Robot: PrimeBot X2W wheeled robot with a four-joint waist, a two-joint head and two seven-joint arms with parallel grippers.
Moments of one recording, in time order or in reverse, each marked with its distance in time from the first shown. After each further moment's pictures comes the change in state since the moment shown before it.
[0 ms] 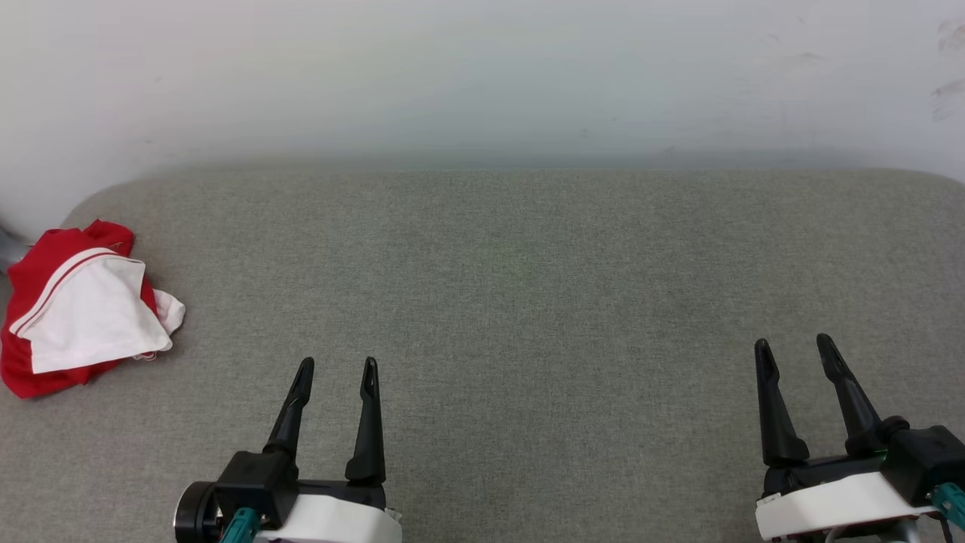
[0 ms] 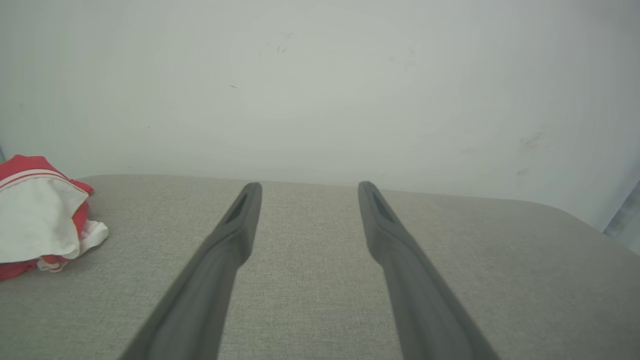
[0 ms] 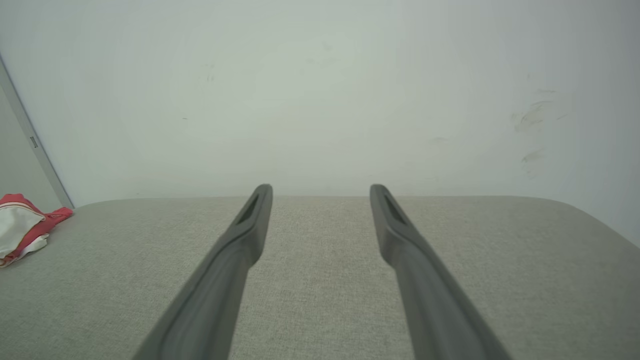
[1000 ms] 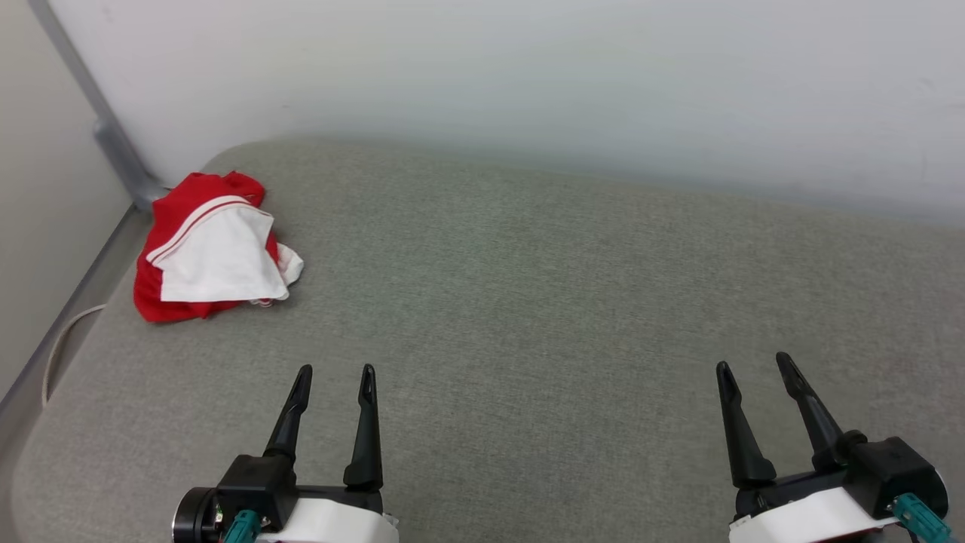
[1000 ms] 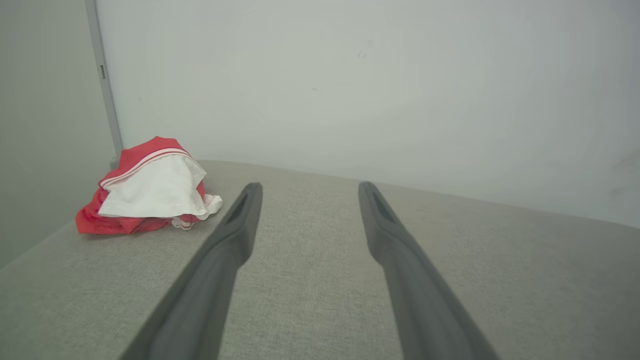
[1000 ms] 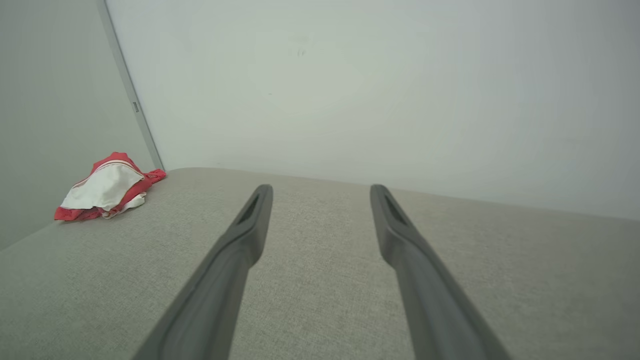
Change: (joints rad) left arm 0.004 0.000 0.007 0.022 0.010 -0.002 -0.001; right arm 0.021 -0.009 0.069 0.020 -0.011 0.000 0.000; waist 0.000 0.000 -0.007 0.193
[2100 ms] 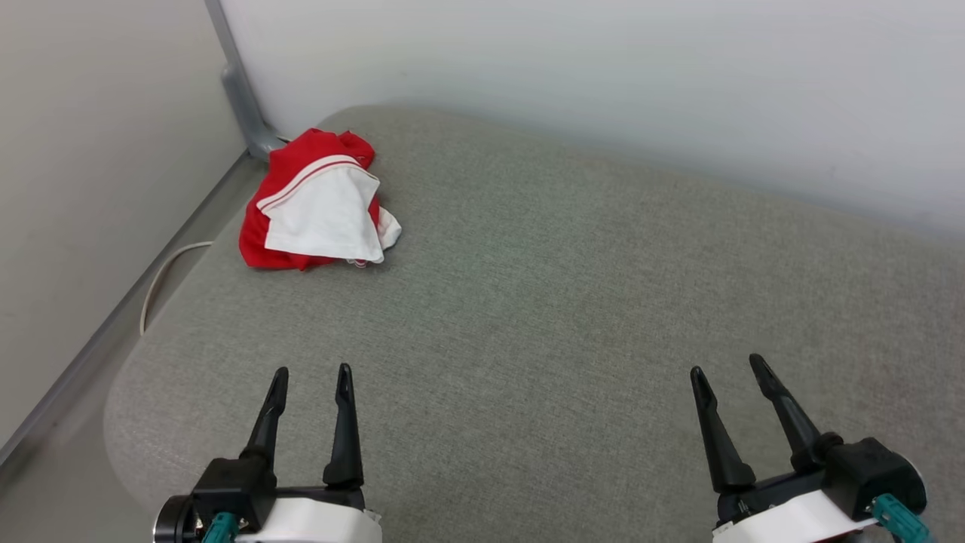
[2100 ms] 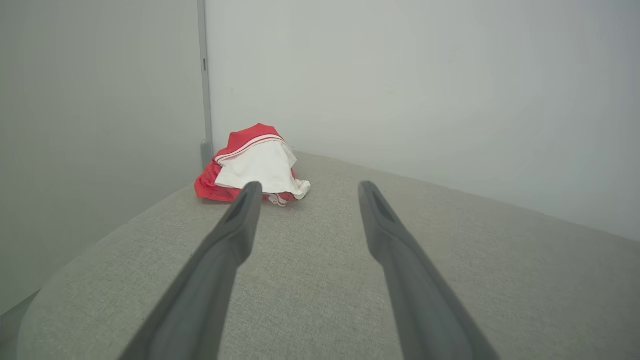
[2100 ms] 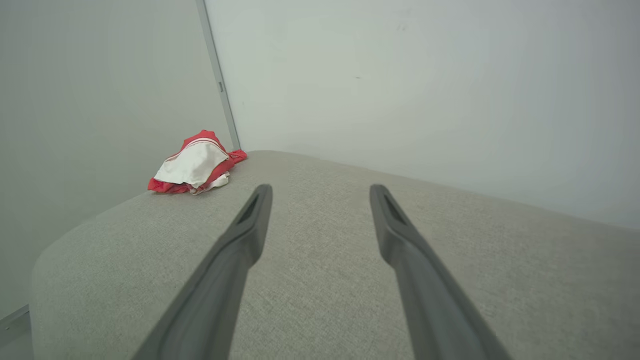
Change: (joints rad) left arm 0.016 0.000 0.037 -0.020 -0.013 0.009 0.000; right arm 0.000 -0.005 0.061 -0.002 0.008 0.000 0.000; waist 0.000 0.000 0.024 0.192
